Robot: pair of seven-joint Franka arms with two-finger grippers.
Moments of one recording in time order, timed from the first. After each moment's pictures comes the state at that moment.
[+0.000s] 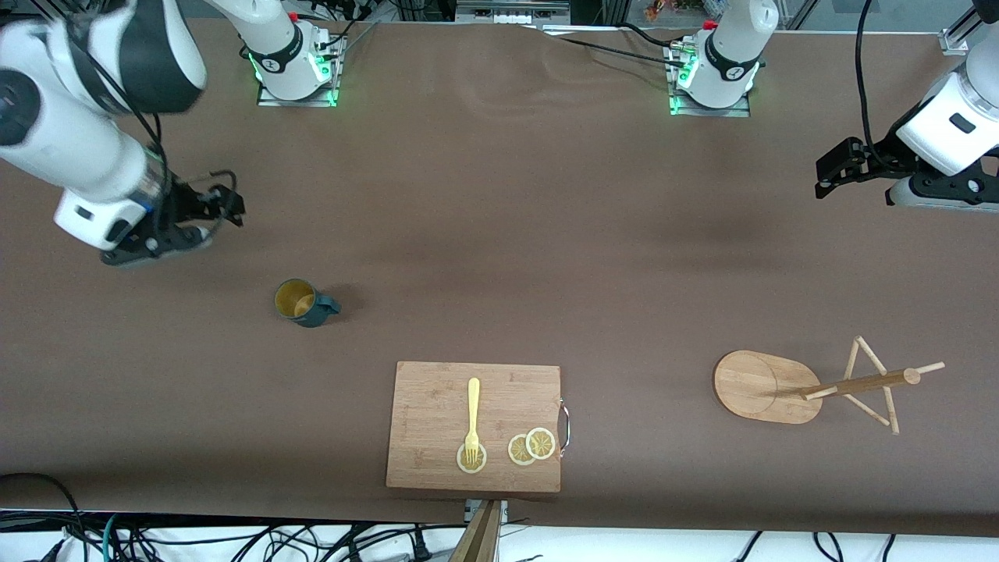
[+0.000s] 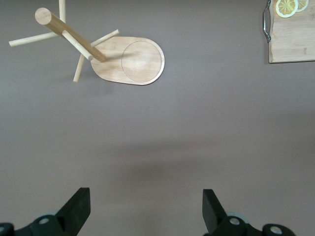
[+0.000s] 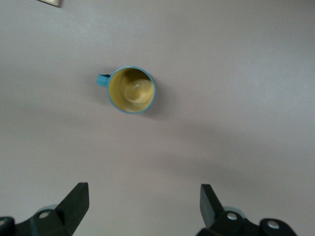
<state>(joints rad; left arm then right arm) -0.02 -0.02 -0.05 -1.63 0.00 1.60 -0.01 0.19 0.12 -0.04 -1.88 -0.04 1.90 -0.12</state>
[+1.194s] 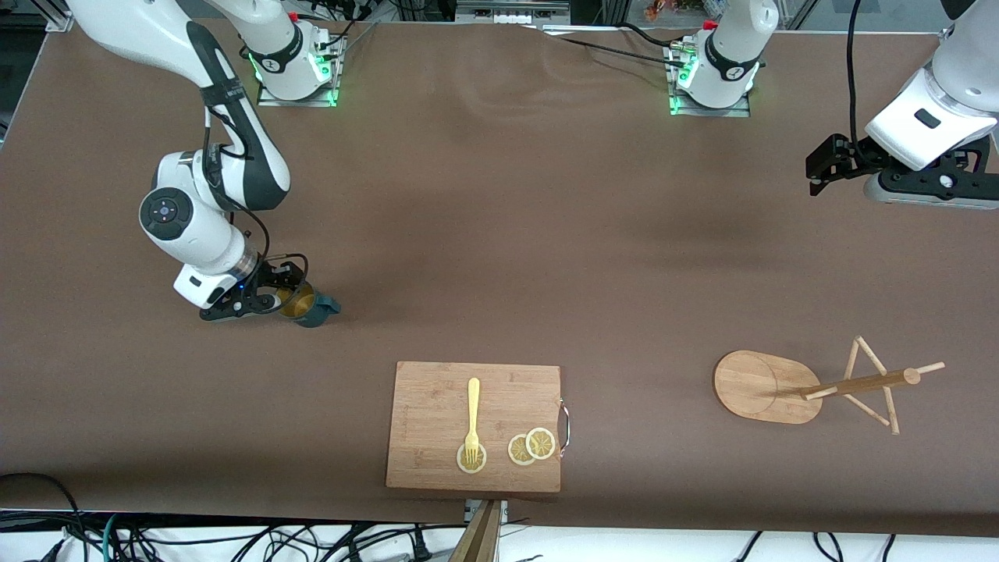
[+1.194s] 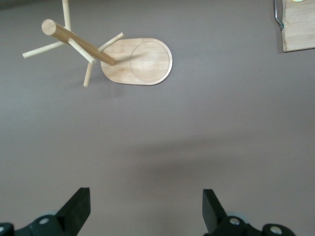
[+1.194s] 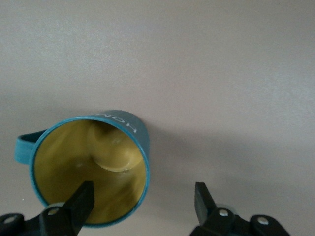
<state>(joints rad) -0.02 -0.02 -0.12 -1.62 0.09 1.59 -0.01 0.19 0.38 -0.04 -2.06 -0.02 2.47 -0.05</state>
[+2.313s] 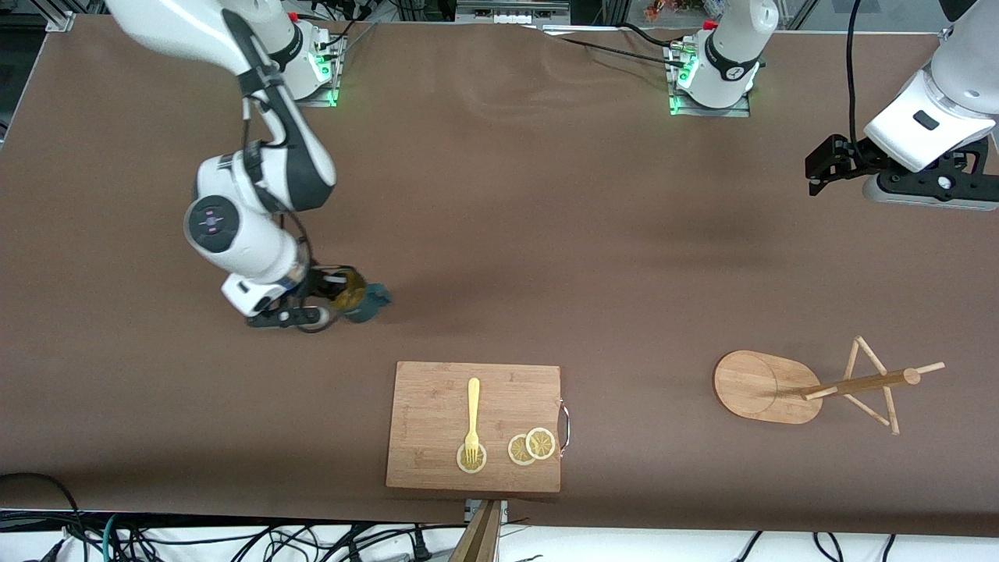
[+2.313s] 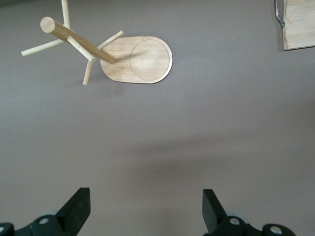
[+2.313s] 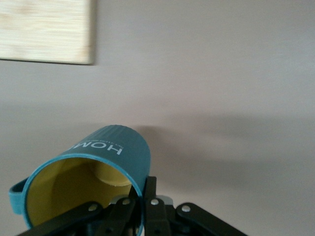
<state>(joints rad) -0.02 -0.02 -0.12 -1.62 0.09 1.58 -0.01 0.38 0.42 -0.02 -1.81 0.09 2.23 0.27</state>
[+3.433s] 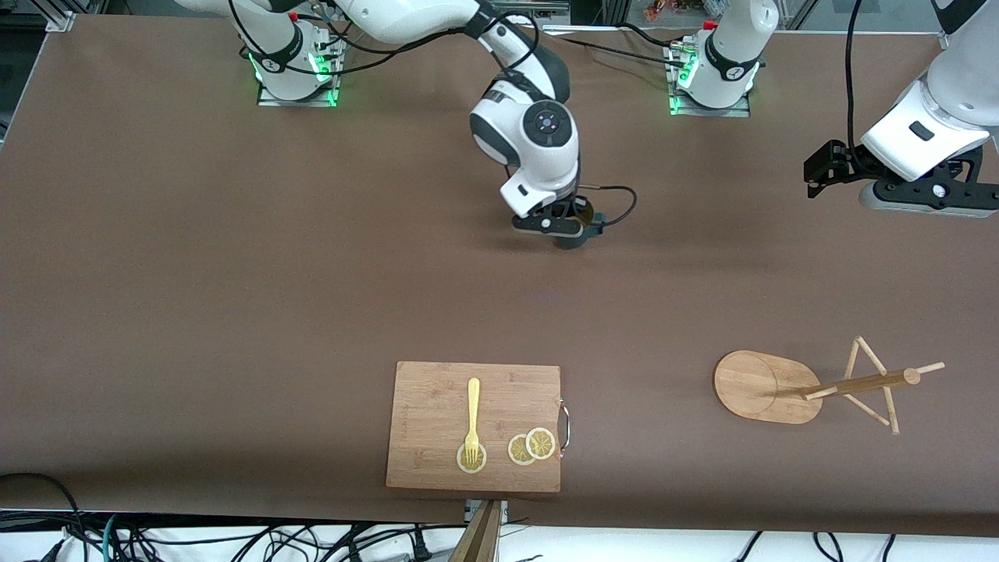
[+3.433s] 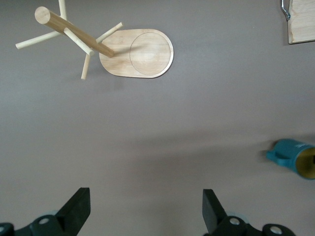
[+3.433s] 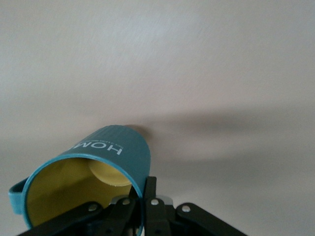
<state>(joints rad) -0.02 0.00 -0.11 -1.63 0.09 1.57 -0.01 0.95 0.83 0.04 -1.27 0.10 2.18 1.07</state>
